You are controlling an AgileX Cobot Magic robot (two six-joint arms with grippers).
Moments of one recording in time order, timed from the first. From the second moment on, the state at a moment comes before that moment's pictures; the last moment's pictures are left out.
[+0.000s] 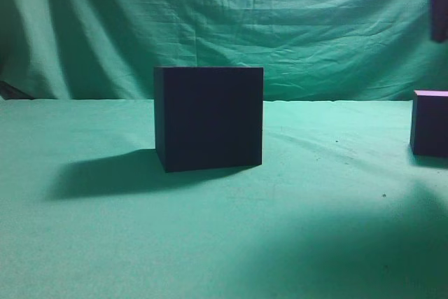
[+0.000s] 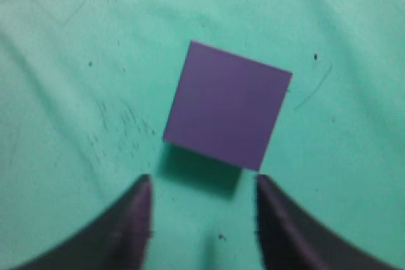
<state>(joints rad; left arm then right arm) -0.17 -0.02 0.02 0.09 0.36 -0.03 0.32 1.49 -1.05 -0.01 0.97 0.40</state>
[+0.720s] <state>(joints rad) -0.17 -0.02 0.02 0.09 0.36 -0.03 0.28 1.71 -1.07 -0.09 0.79 0.61</state>
